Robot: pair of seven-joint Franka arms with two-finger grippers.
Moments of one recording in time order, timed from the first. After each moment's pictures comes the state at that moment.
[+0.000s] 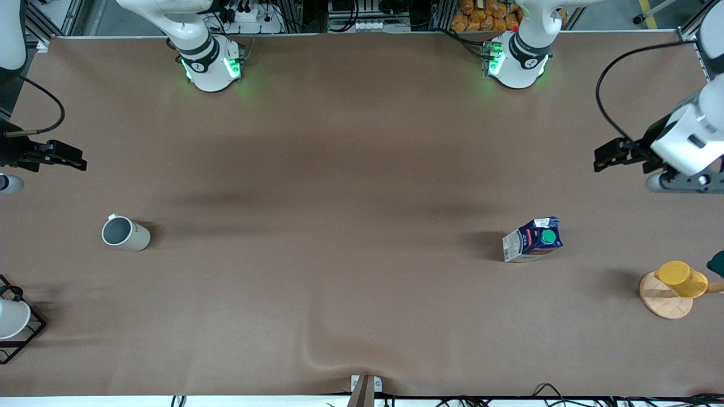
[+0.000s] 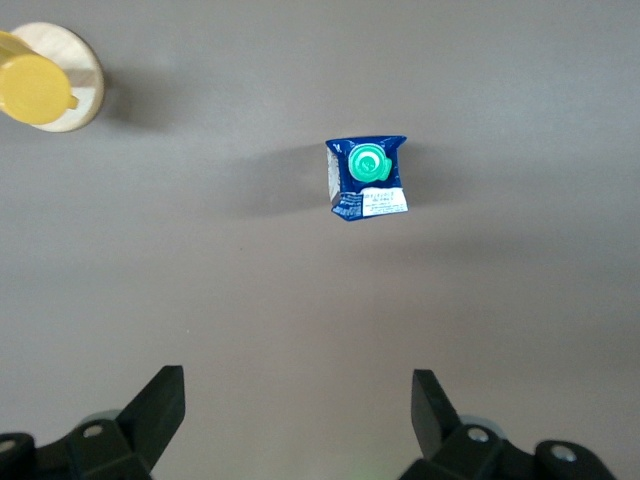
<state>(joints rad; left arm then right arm) 0.03 0.09 -0.10 -1.60 0.01 1.61 -0.03 -0.02 0.07 -0.10 -1.65 -0.04 1.60 -0.15</state>
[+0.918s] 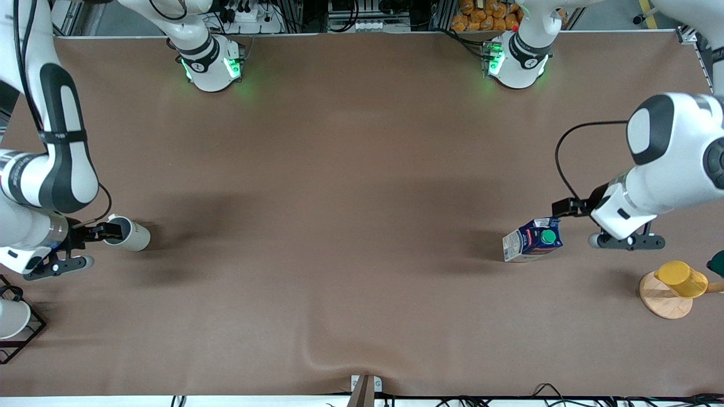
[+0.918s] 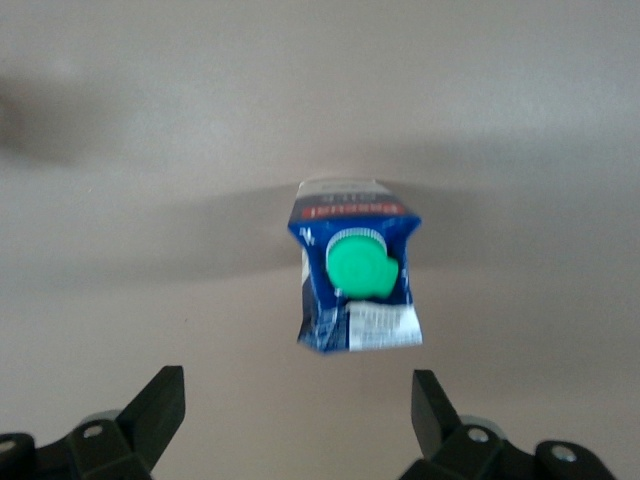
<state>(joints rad) 0.03 0.31 -0.11 -1.66 -0.02 1.88 -0.06 -0.12 0.54 -0.11 -1.63 -0.04 2.04 -0.48</state>
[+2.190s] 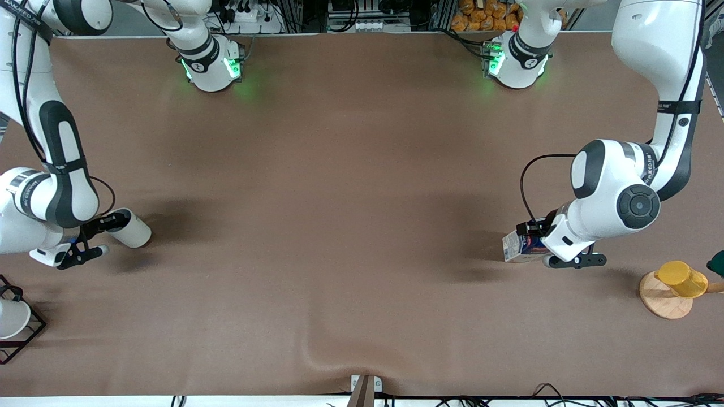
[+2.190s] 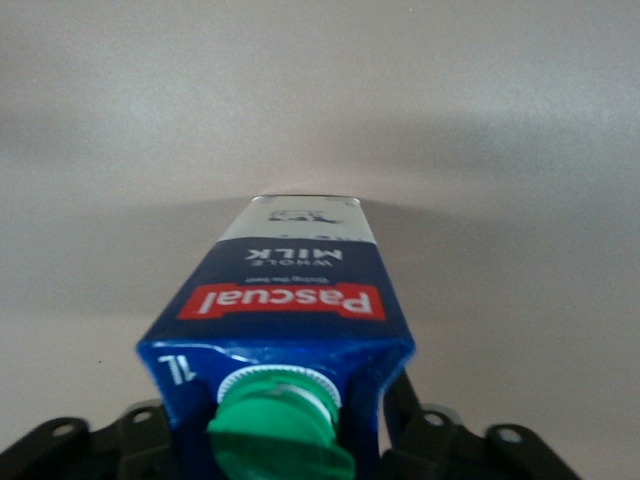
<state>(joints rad) -0.03 0.45 -0.11 -1.73 0.01 2.05 -0.18 -0.22 0.66 -0.11 -1.64 0.01 1.94 -0.65</state>
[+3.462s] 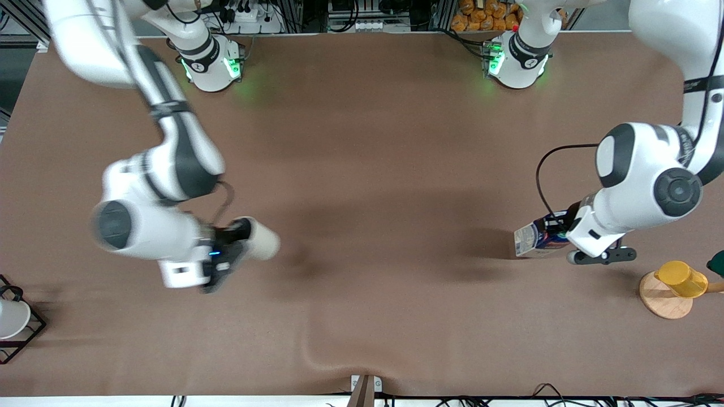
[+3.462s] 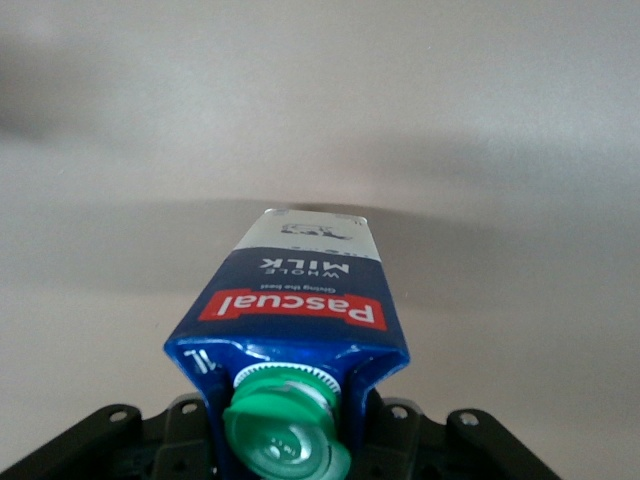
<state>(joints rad) -0.01 0.36 -0.11 -1.67 0.01 1.90 -0.19 0.25 0.67 0.17 -1.29 0.10 1.96 -0.62</state>
